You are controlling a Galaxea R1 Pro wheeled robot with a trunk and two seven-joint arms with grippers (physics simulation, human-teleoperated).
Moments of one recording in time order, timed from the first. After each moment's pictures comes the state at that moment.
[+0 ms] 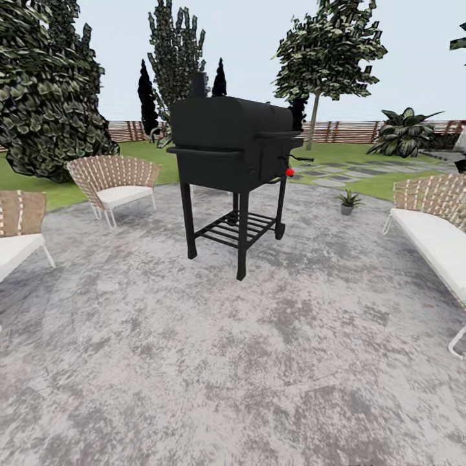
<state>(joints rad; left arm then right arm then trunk) -0.23 0.08 0.06 -0.19 -0.01 -0.34 0.01 -0.11 -0.04 -0.05 -0.47 0.00 -0.33 -0.04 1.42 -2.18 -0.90</state>
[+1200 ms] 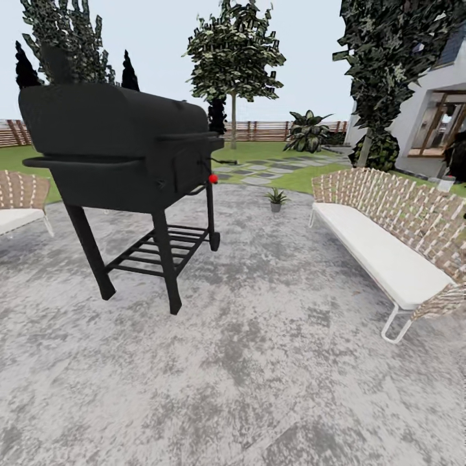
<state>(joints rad) -0.23 0.08 0.06 -0.19 -0.01 -0.34 0.01 -0.11 -0.04 -0.05 -0.47 0.00 -0.33 -0.04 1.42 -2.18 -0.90</state>
